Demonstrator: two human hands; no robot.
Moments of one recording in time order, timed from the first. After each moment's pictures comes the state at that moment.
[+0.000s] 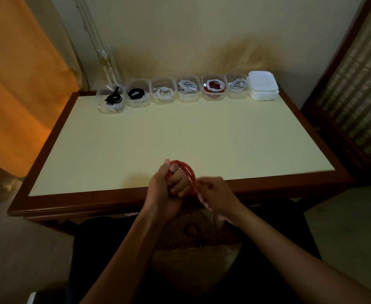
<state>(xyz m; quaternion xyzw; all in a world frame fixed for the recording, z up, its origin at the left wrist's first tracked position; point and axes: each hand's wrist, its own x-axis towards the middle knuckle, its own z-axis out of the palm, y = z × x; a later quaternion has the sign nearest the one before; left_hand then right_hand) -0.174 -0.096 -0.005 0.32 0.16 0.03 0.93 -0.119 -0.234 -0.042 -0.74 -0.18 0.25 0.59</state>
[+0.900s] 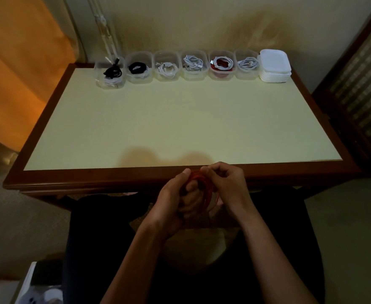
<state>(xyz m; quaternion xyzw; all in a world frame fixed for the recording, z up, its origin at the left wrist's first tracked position) -0.216 -0.121 -0.026 0.42 0.13 -0.09 0.89 -0.141 -0.247 -0.031 -0.73 -0.10 0.16 0.66</state>
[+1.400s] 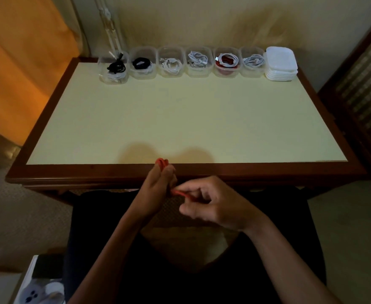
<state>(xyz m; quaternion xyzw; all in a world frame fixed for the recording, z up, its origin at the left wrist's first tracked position) -0.220 -0.074 -0.045 0.70 0.13 0.04 0.70 -0.166 -0.245 0.013 -0.67 -0.33 0.41 0.52</state>
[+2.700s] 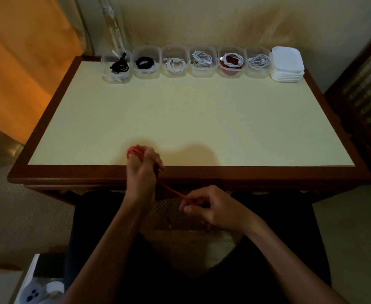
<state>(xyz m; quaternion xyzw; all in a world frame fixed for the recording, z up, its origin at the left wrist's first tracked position) -0.195 -0.058 -0.035 0.58 0.24 0.25 0.74 -0.148 -0.243 -0.038 -0.73 -0.34 0.39 0.45</state>
